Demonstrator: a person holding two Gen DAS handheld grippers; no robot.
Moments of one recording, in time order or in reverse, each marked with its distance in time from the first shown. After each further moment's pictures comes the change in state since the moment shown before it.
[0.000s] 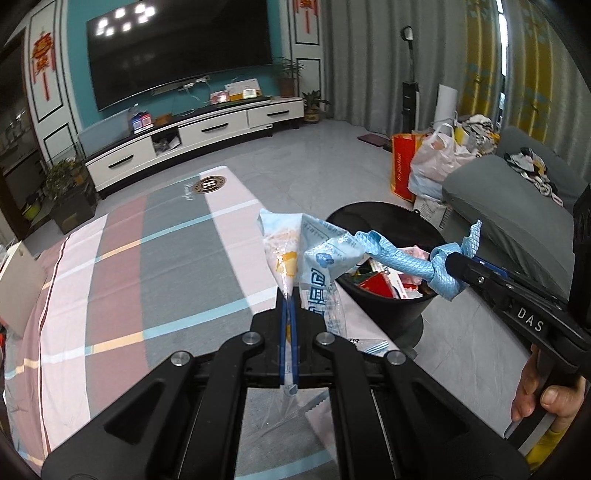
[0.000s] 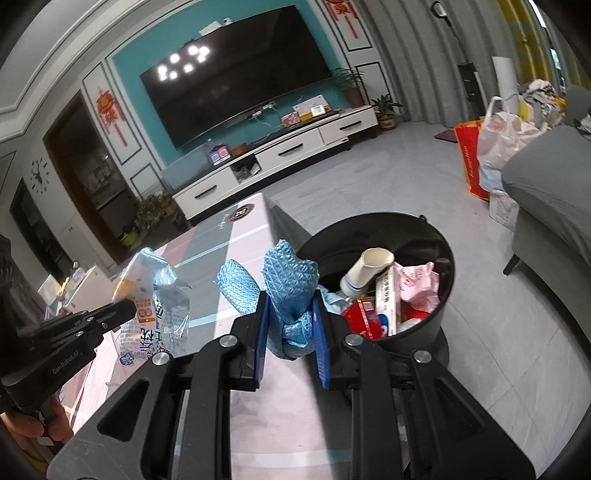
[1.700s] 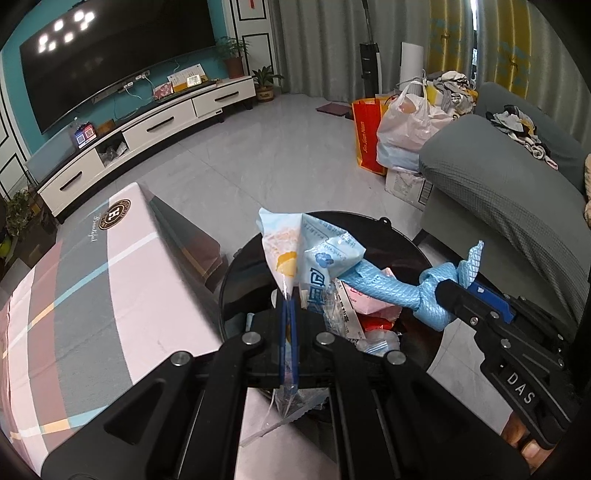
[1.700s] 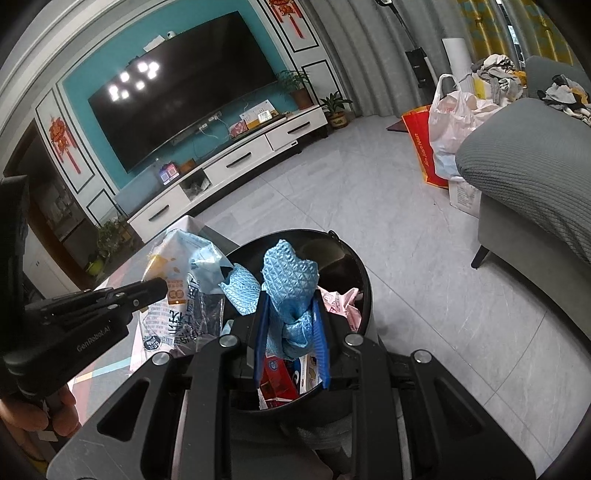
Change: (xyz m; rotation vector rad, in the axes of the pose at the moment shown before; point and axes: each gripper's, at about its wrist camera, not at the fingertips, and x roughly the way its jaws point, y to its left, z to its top) left arm 0.137 -0.100 0.068 0.140 0.098 -0.088; right arm 0.047 -0.096 0.022 0.107 -0.022 -0.131
